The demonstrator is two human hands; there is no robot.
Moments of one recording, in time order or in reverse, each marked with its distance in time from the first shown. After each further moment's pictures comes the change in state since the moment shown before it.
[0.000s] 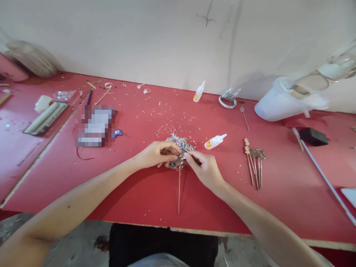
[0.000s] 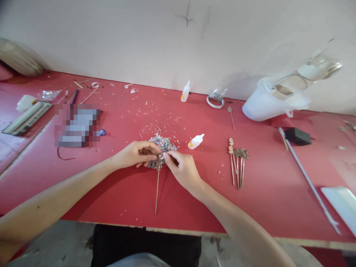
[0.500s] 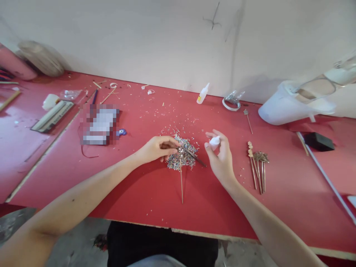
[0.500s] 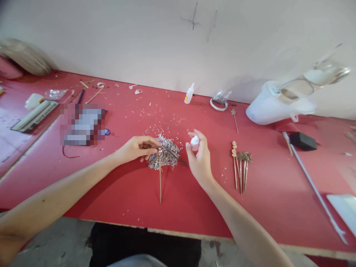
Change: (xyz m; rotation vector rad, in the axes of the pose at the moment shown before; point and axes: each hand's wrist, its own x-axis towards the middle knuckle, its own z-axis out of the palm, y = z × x) left_hand 0.004 -0.007 -0.013 -0.044 0.103 0.012; right_hand 0.022 0.039 -0.010 0.072 0.396 -0.041
